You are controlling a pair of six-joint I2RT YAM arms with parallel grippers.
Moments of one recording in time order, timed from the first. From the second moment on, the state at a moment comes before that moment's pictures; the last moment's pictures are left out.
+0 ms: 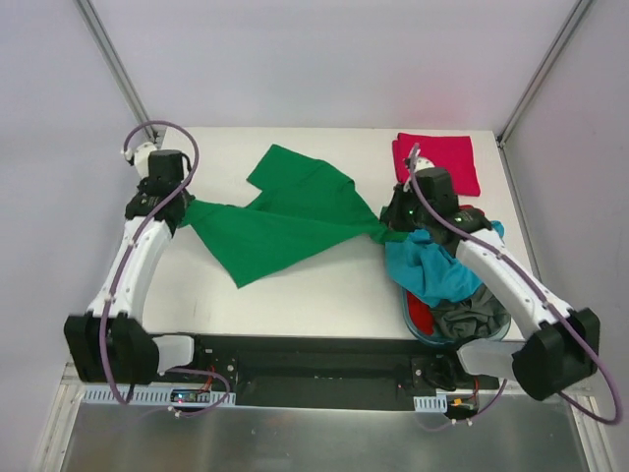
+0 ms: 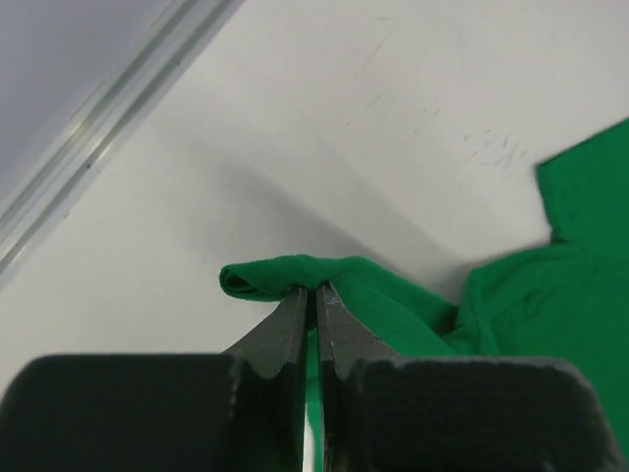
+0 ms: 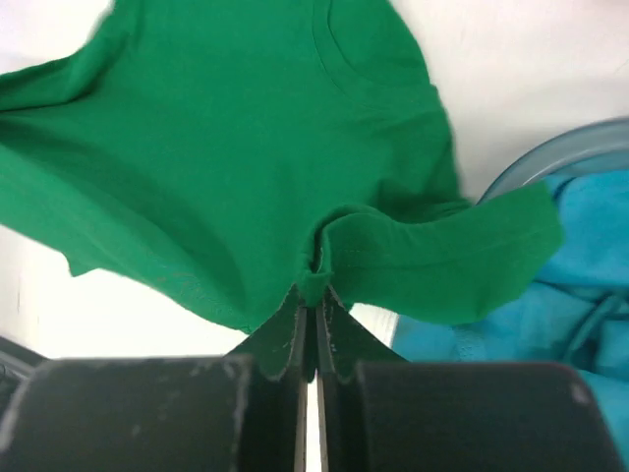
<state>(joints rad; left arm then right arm) -0.02 1.19 1.11 -0.58 -0.45 -0.50 0.43 1.22 1.08 -0.49 -0.07 0.41</state>
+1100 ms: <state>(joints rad) -0.18 1.18 0.77 -0.73 -0.26 -0.85 0.75 1.38 0.91 -0.35 0.27 0.76</state>
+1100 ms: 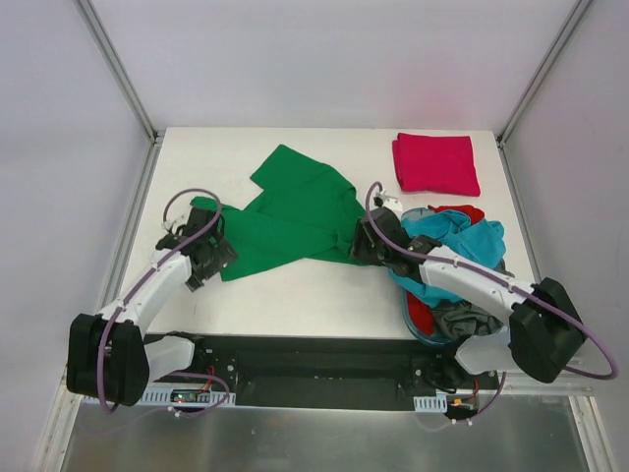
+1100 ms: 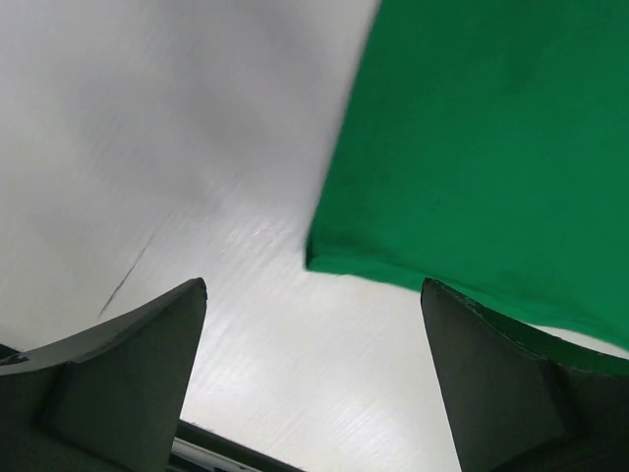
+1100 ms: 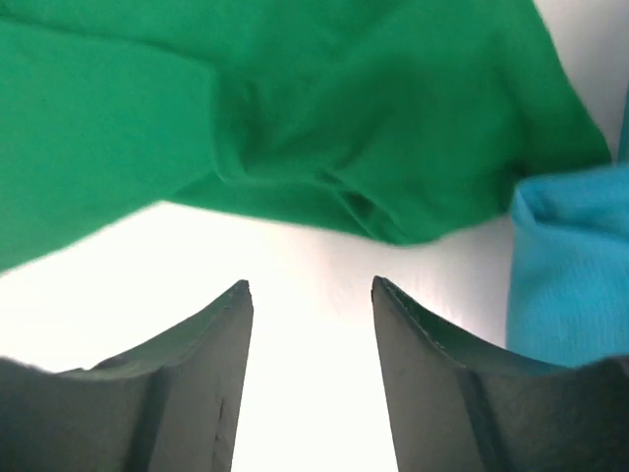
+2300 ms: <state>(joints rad) -0.21 1.40 0.68 -0.46 -0.19 -1.00 0.77 0.98 0.64 -0.27 0.41 0.60</state>
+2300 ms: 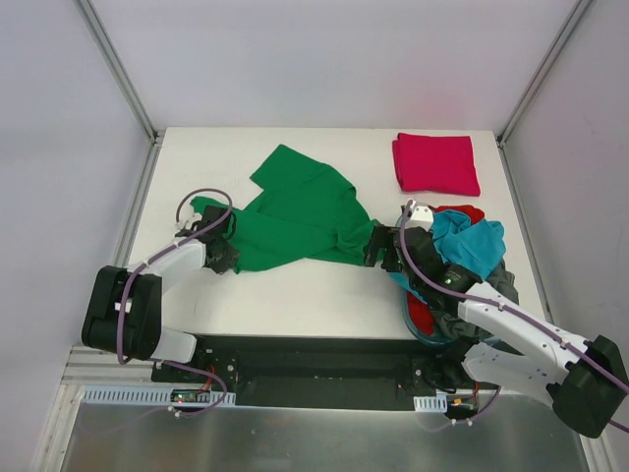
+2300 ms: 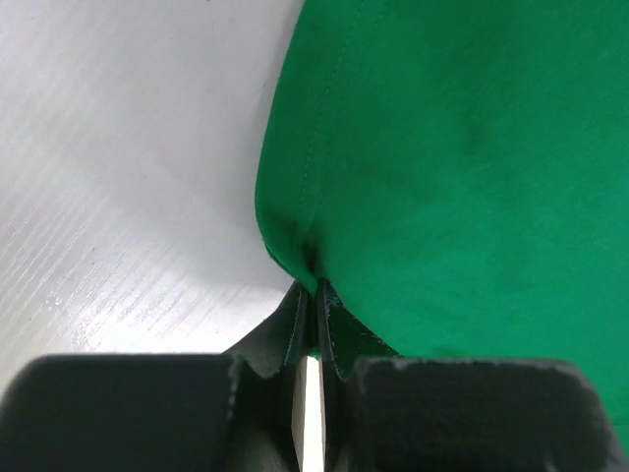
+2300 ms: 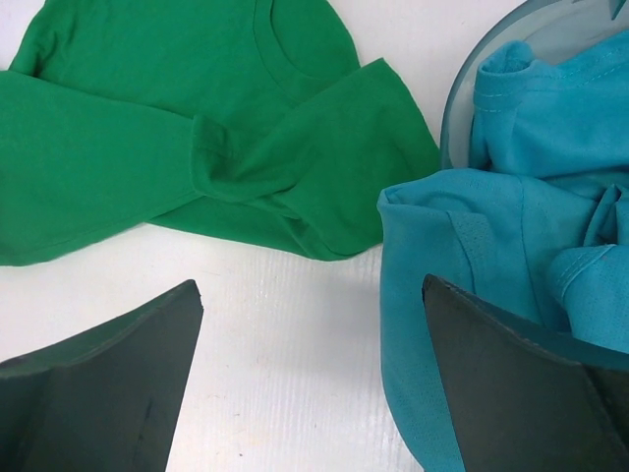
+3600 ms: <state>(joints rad) 0.05 0.96 0.47 -0.53 -0.35 -0.99 1.03 1.95 1.49 -0.62 0.42 0.63</state>
